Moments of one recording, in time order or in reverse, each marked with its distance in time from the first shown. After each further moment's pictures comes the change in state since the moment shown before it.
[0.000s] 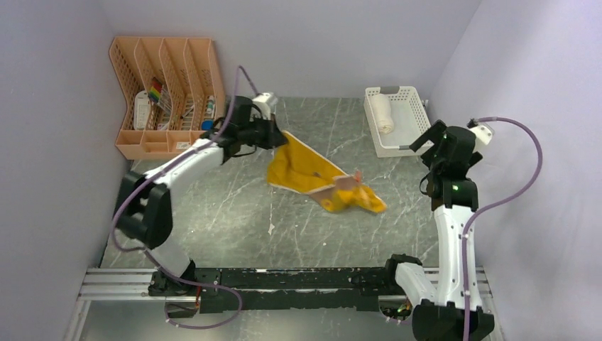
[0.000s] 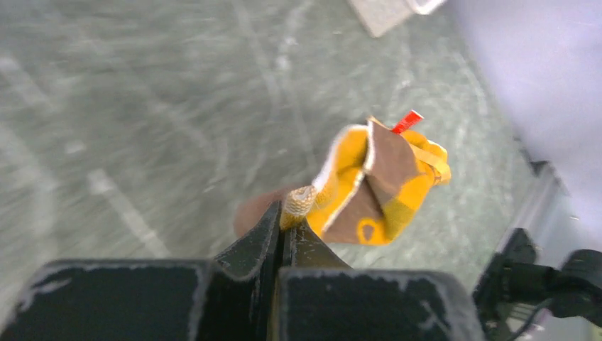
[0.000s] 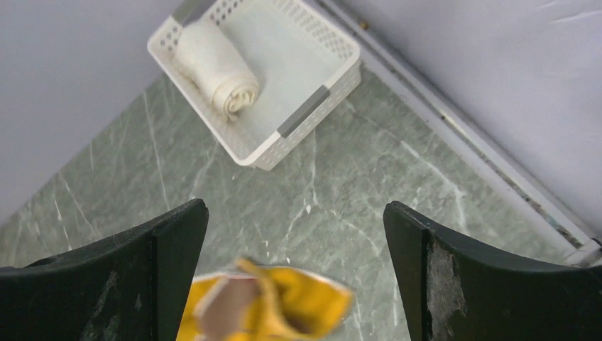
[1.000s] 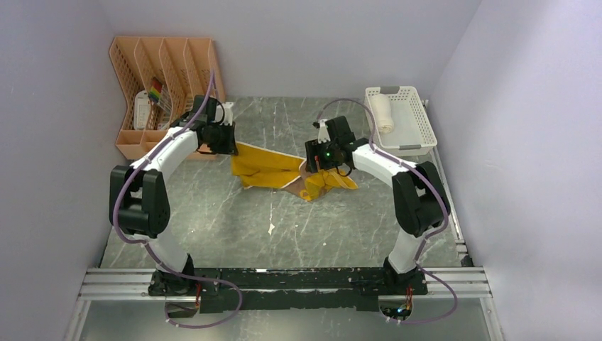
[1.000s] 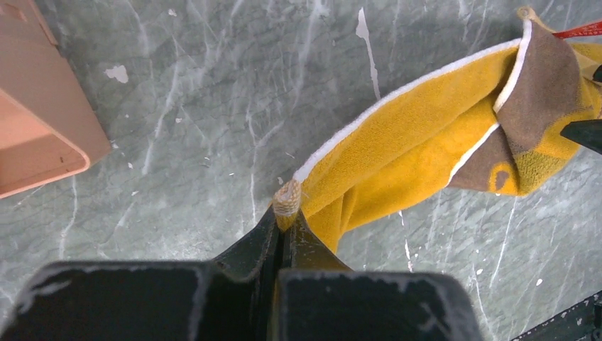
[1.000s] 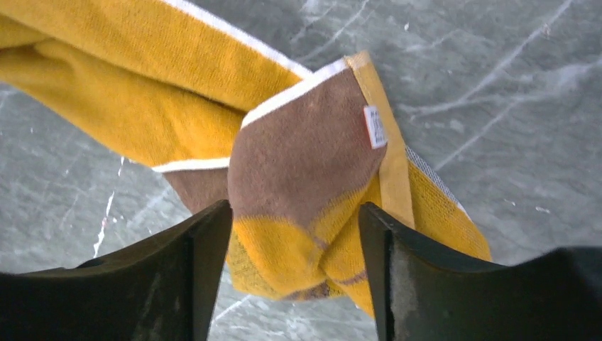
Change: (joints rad) left arm 0.347 -0.020 0.053 -0.546 -0.158 0.296; right arm 0.607 0.853 0.070 0.320 -0.536 -0.341
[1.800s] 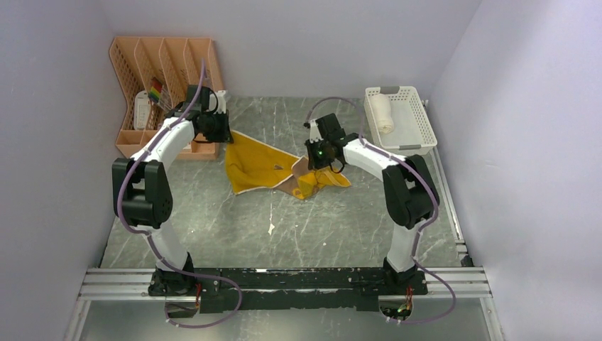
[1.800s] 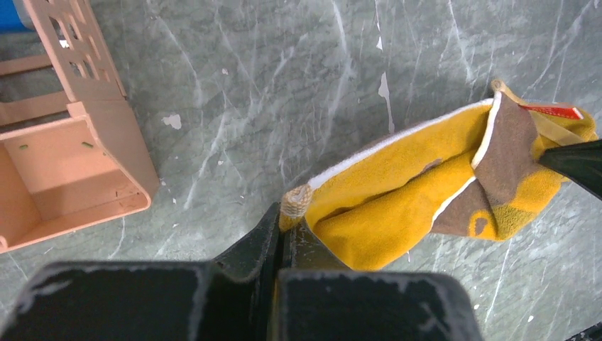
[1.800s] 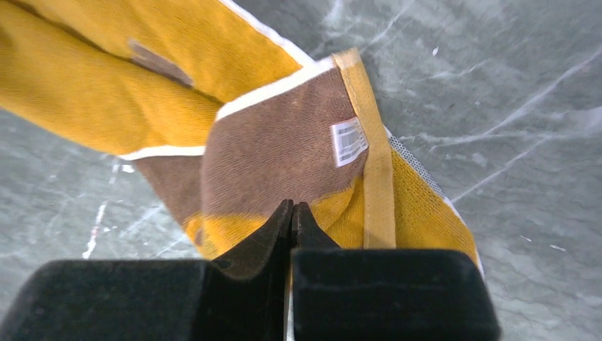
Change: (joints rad) left arm 0.061 0.088 0.135 -0.008 0.004 -0.017; right arm 0.045 0.148 0.140 -0.077 0.015 -0.051
